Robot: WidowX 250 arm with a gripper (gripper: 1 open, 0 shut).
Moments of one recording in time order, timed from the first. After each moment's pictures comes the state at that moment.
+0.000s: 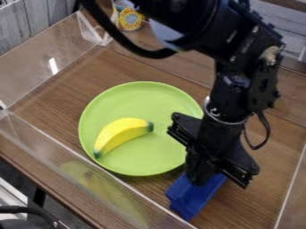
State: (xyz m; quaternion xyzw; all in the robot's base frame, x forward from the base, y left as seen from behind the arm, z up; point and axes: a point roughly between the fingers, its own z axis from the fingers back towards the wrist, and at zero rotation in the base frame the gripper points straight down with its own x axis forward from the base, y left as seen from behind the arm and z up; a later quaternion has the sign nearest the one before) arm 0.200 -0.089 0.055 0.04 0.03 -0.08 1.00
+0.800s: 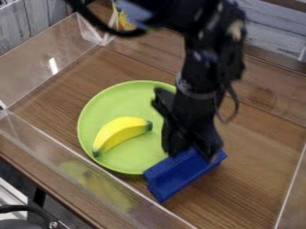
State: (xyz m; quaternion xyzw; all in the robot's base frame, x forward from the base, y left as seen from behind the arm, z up) arm 0.216 -0.035 0.069 0.07 0.04 -0.14 0.99
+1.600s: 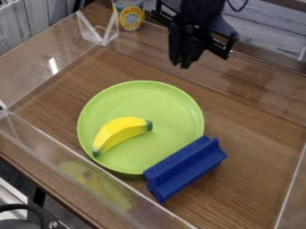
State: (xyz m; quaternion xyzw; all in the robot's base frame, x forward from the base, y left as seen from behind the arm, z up) arm 0.280 -0.010 0.138 0.09 -0.01 -0.02 1.00
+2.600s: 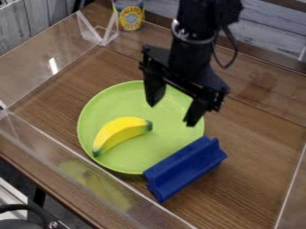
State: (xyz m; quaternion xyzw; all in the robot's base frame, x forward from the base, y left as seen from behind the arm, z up) arm 0.235 -0.036 0.103 0.07 -0.01 -0.01 1.00
